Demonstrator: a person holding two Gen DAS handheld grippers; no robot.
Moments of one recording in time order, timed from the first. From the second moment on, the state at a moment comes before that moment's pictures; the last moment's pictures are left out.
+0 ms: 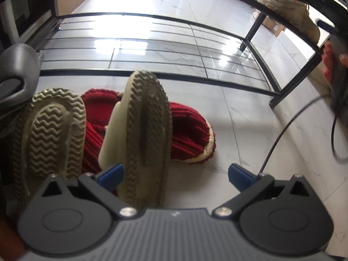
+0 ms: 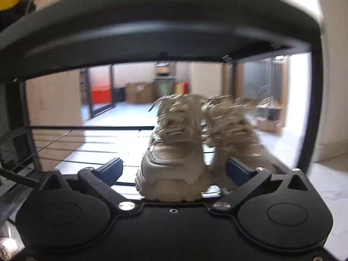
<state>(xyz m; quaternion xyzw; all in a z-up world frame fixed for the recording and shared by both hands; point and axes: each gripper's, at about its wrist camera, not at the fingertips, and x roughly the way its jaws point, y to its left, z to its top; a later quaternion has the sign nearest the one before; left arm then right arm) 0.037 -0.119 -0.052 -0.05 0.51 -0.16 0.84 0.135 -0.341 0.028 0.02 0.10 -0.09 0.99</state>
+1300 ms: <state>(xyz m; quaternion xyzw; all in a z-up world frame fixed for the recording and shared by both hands) 0.020 -0.052 -0.009 0.02 0.44 -0.06 0.90 0.053 -0.266 -0.003 0.11 0.21 -0.13 0.96</state>
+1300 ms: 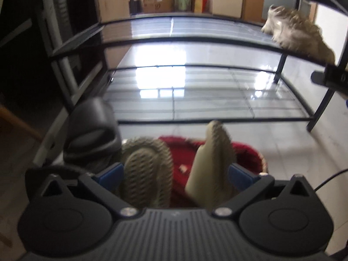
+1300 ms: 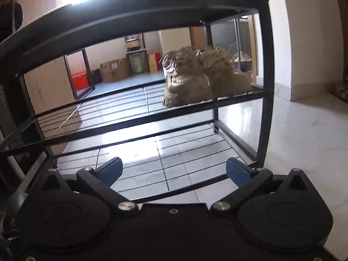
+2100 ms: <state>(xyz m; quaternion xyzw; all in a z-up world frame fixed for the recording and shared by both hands) 0.023 -0.053 -0.027 0.01 0.47 -0.07 0.88 0.063 -0.267 -0.024 0.13 0.28 -0.14 0.94</state>
